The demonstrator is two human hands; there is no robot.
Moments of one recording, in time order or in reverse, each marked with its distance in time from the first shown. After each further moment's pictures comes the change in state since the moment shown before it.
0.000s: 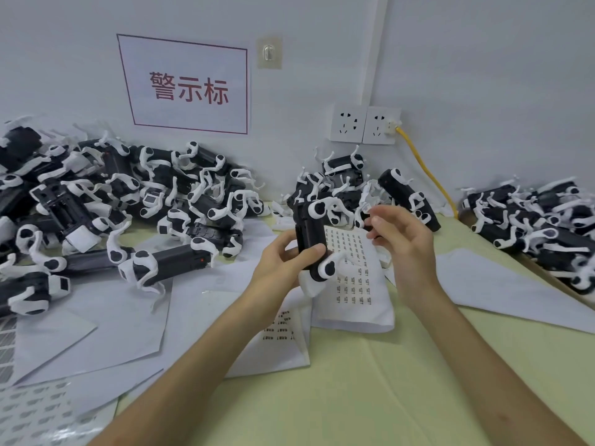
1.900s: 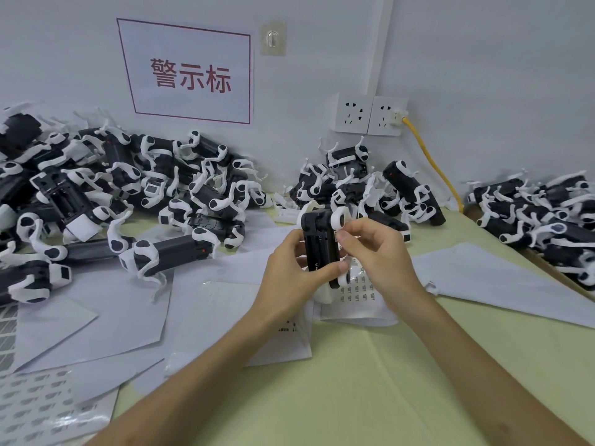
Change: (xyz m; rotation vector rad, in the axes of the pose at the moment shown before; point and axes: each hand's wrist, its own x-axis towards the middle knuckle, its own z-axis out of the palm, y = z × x) left_hand -0.004 -0.016 0.011 0.417 0.131 0.208; right_hand -0.022 0.000 0.027 -0.211 -0.182 0.072
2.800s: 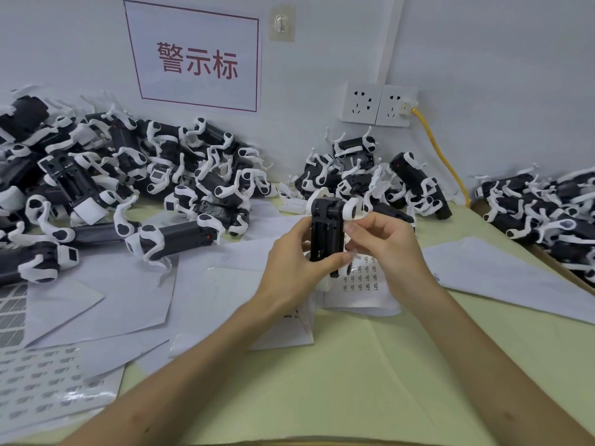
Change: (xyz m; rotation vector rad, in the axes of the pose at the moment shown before) left_hand -0.003 0.003 -0.002 0.127 -0.018 0.092; right_hand 0.000 -0.002 -0.004 0.137 0.001 0.139
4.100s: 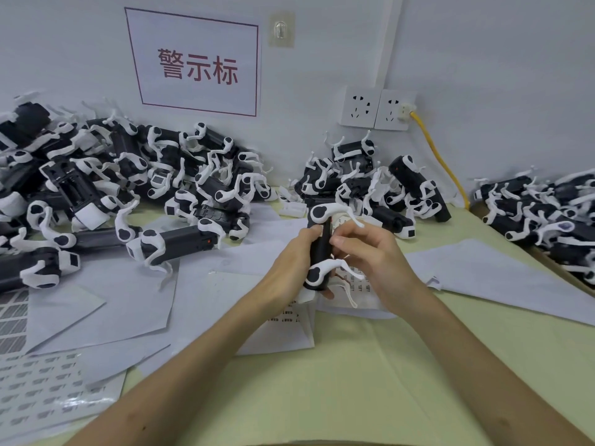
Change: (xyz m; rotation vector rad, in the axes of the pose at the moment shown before) left_hand 0.002 0.016 -0.005 -0.369 -0.211 -0.352; right_hand -0.007 0.001 0.011 0.128 -0.213 0.028
